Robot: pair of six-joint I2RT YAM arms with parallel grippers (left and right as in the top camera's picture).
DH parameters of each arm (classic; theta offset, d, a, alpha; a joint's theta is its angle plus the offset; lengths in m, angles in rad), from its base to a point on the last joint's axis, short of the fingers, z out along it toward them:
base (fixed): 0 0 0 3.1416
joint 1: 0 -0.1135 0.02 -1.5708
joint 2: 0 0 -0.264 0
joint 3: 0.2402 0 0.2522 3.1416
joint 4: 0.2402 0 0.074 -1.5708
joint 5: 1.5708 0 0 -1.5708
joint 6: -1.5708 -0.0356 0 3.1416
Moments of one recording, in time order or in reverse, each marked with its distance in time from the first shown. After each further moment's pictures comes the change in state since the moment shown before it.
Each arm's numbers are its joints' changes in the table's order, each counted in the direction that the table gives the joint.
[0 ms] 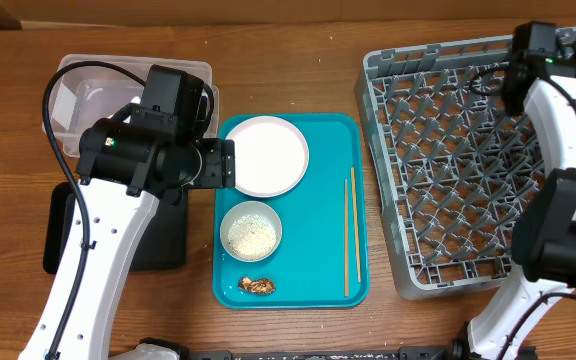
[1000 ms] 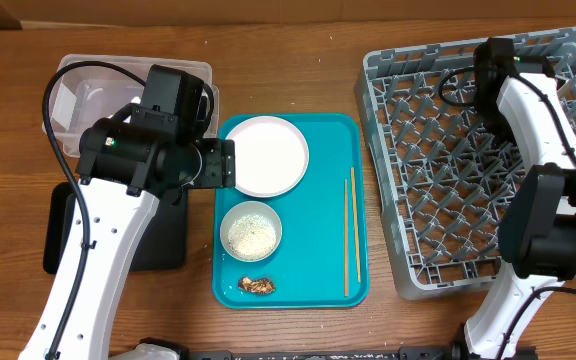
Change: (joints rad) left arm 0.000 0.000 0.000 0.000 0.000 0.000; right arm -0.092 -0.024 0.003 0.294 -0.317 -0.211
